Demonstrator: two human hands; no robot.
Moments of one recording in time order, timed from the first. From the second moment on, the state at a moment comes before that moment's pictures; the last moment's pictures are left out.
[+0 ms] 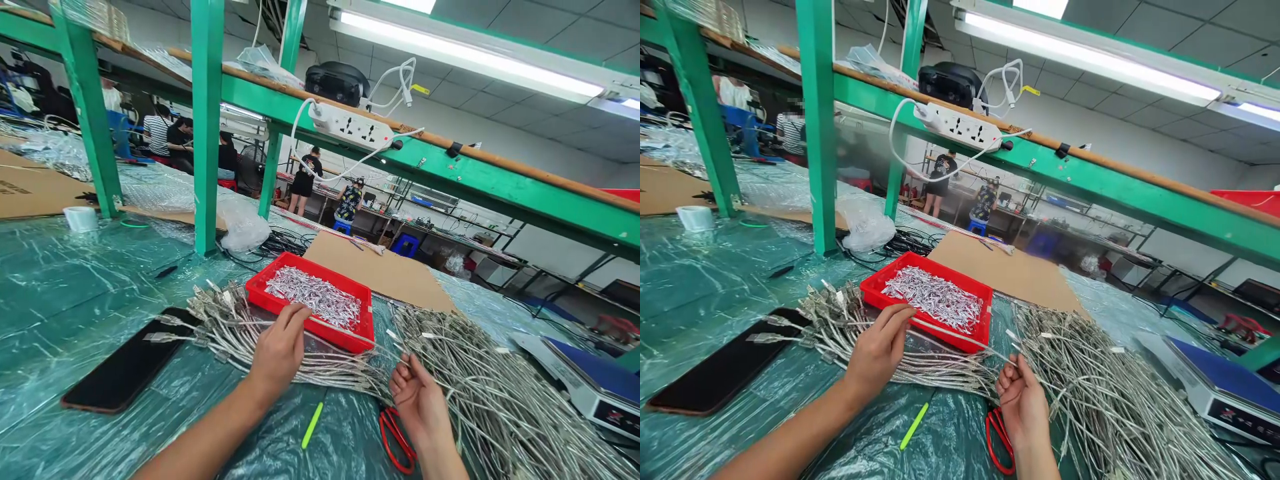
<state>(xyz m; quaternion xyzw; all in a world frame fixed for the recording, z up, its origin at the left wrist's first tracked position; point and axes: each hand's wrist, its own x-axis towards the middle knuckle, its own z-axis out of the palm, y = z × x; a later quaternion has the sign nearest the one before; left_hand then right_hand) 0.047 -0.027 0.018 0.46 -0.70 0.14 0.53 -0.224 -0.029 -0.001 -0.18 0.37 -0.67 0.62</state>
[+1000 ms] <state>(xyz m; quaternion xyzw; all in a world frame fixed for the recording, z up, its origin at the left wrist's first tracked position) 0.008 0.005 0.028 0.36 -0.62 -0.57 0.40 -0.149 0.023 0.002 -0.77 0.45 -0.34 0.30</state>
